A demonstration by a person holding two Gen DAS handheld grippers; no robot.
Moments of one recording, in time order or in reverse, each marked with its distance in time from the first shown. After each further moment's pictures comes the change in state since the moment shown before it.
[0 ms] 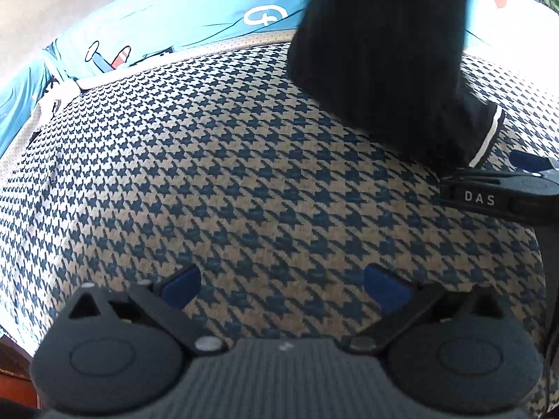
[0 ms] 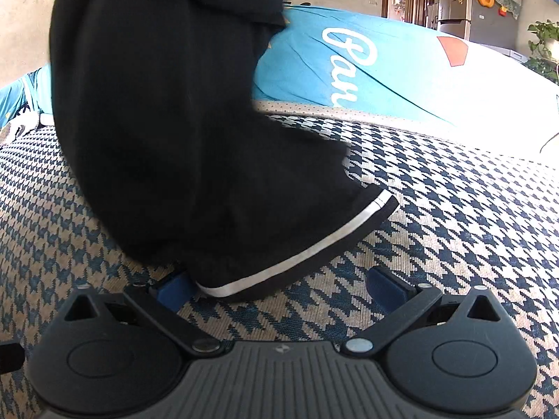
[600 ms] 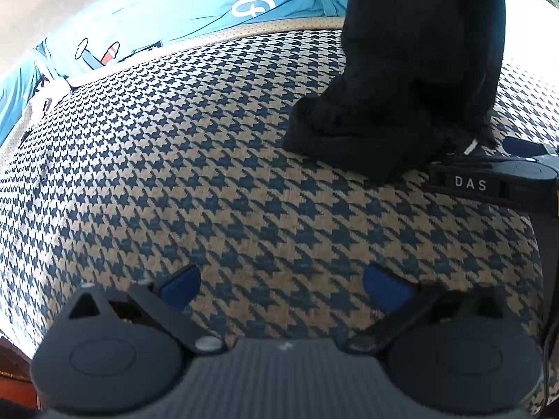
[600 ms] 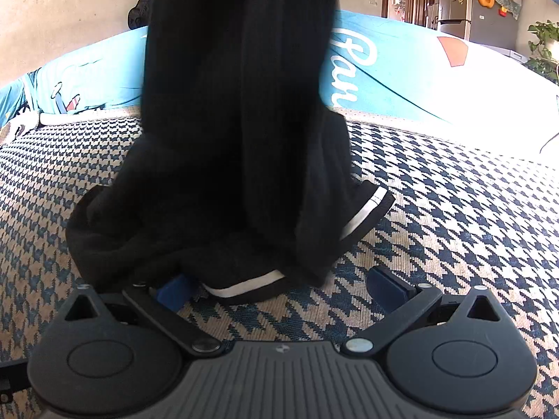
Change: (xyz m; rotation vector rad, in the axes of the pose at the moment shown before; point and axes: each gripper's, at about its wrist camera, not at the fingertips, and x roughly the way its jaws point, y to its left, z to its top) left arm 0.004 -0.042 -0.008 0.031 0.021 -0.007; right arm -0.007 0.000 -0.002 -0.001 0.000 -0.001
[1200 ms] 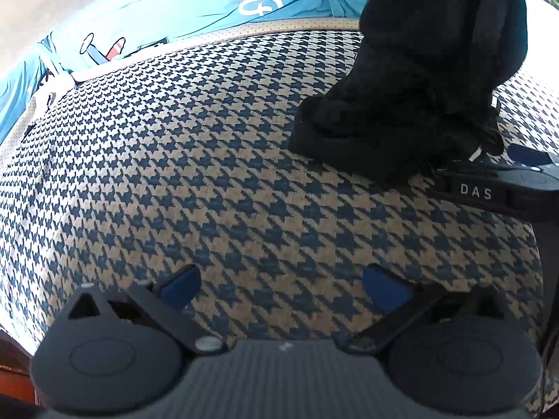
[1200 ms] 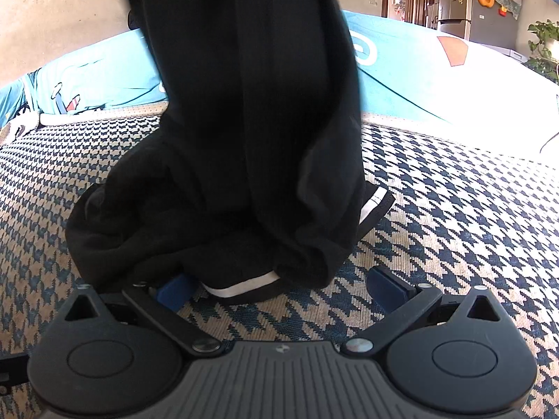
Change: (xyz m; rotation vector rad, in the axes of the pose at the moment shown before) left arm 0.011 0.021 0.016 -0.055 0.004 0.013; right arm -0.004 0.001 -0.001 0.002 -0.001 0.001
